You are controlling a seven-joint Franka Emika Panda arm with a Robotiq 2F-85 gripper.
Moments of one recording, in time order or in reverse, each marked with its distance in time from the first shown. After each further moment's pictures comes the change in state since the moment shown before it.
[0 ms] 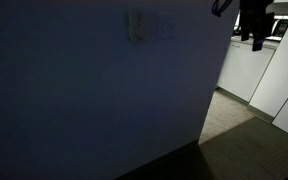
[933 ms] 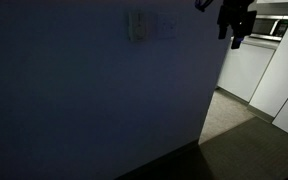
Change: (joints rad) arm 0.007 0.033 0.018 0.028 0.063 0.159 -0.140
